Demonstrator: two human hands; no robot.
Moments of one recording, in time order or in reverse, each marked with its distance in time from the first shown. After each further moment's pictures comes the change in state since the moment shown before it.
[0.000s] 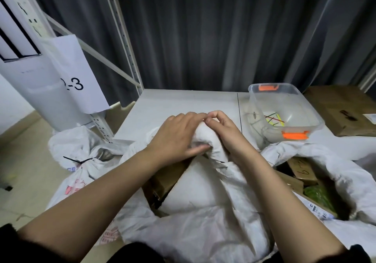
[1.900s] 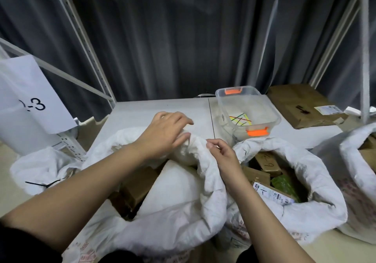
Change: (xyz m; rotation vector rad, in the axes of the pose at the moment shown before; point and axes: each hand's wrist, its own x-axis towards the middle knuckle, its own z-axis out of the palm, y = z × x) left_hand 0.054 0.027 0.010 0.067 -0.104 0.173; right_hand -0.069 0.030 -0.055 0.080 0.360 0.026
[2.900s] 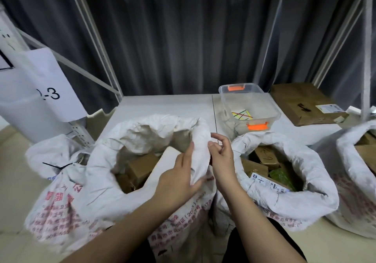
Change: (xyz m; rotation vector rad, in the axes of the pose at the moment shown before) left_hand -0.091 0.128 0.020 -0.241 -0.210 -0.515; right_hand -0.041 0.004 0.015 0.097 0.145 -0.067
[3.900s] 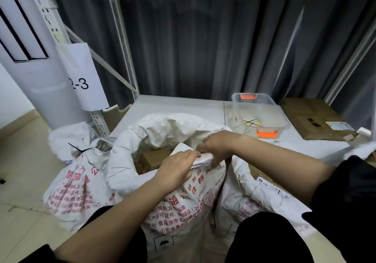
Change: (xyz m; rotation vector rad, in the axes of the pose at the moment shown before) left_hand -0.013 -0.045 -0.012 0.050 0.097 0.237; right_hand 0.045 -0.046 0.034 -2.093 -1.210 -0.550
